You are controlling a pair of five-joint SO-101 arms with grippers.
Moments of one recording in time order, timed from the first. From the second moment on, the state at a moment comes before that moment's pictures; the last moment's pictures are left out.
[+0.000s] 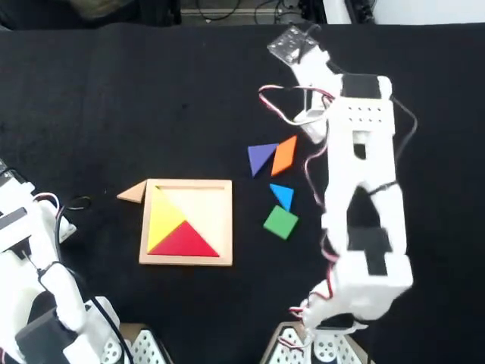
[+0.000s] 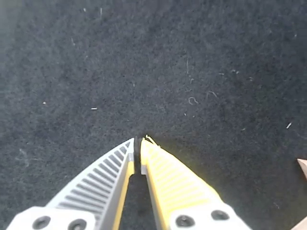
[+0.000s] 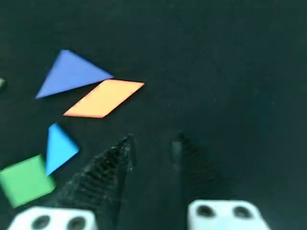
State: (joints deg) left arm -40.6 -21.3 58.1 44.1 8.3; right arm 1.4 13.7 -11.6 74.3 42.5
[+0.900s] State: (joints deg) left arm -40.4 -21.3 58.1 44.1 8.3; right arm -6.8 32.3 -15.8 74.0 13.8
